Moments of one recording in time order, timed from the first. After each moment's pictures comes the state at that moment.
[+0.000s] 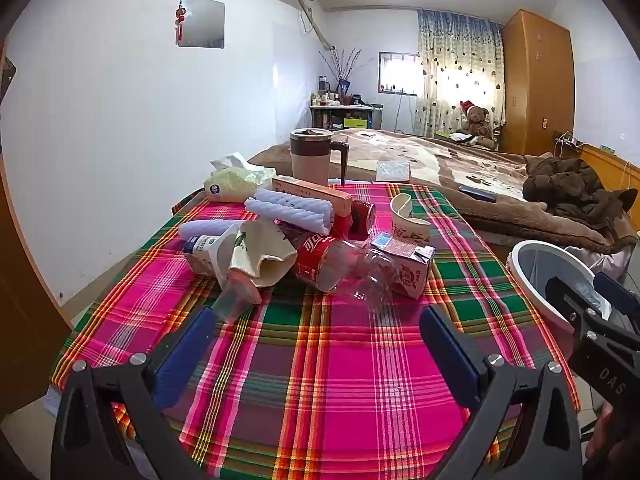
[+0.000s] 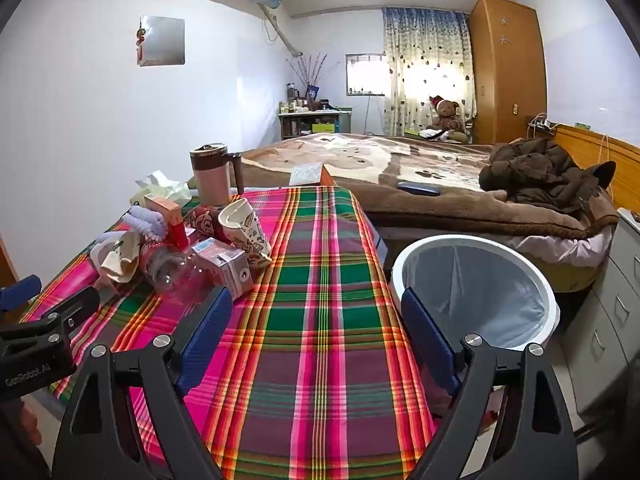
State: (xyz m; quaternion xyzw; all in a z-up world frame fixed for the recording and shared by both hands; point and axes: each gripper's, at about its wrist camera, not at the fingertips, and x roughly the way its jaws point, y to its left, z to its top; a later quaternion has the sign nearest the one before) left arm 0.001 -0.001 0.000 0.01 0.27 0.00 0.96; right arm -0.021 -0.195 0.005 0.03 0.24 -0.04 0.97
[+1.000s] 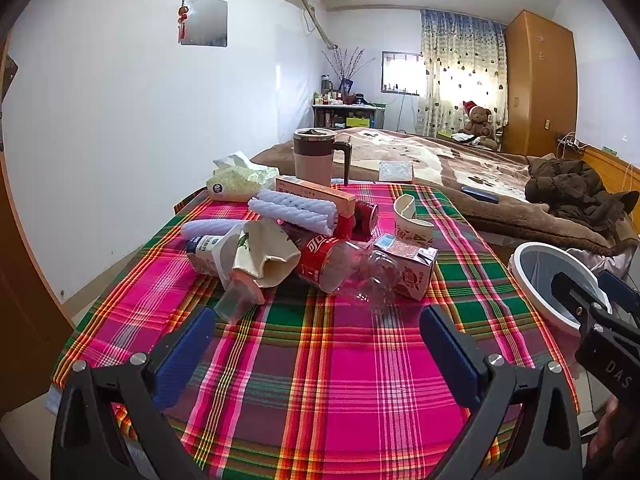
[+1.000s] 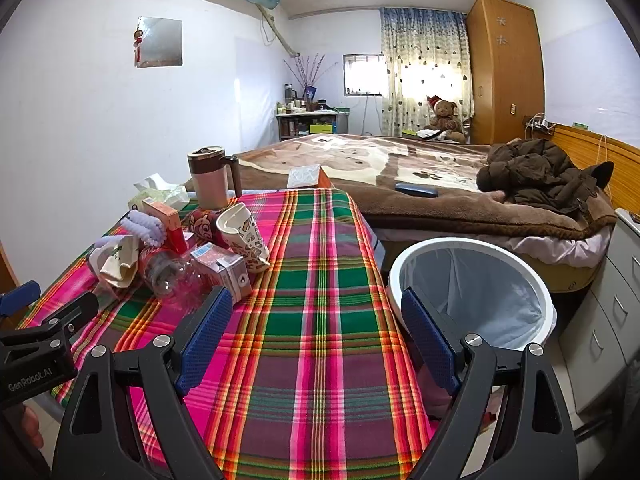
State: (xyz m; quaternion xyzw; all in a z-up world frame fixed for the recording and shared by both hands) left arm 0.001 0.004 0.002 0.00 0.27 0.00 0.96; right arm -0.021 -0.197 0.009 0.03 0.24 -0.04 0.97
